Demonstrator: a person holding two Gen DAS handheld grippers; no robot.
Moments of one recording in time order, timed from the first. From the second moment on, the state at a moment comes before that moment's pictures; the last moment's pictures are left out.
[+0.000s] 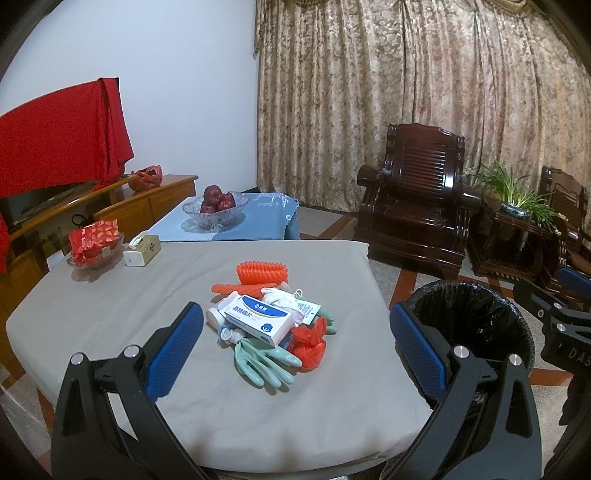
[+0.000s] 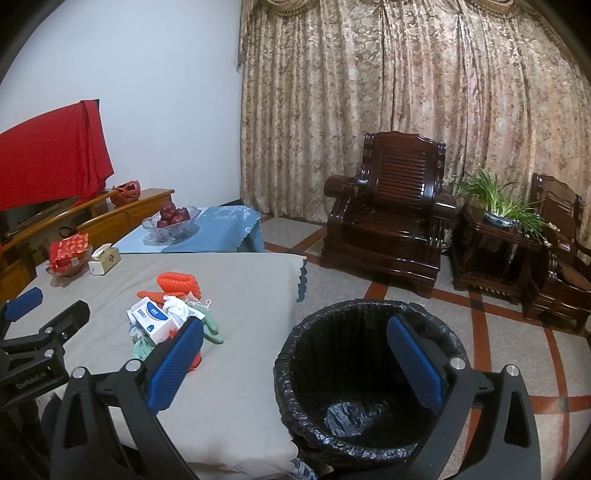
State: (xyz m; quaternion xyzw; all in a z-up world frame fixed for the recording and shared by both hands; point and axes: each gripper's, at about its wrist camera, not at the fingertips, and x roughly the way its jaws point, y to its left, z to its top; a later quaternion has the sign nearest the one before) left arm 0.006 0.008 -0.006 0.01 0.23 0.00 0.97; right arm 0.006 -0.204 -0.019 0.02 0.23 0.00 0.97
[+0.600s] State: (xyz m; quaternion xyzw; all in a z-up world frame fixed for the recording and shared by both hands) left arm 0.032 0.076 -0.062 0.01 0.24 0.06 0.97; right arm 0.043 -0.180 -0.038 0.03 0.23 0.07 0.97
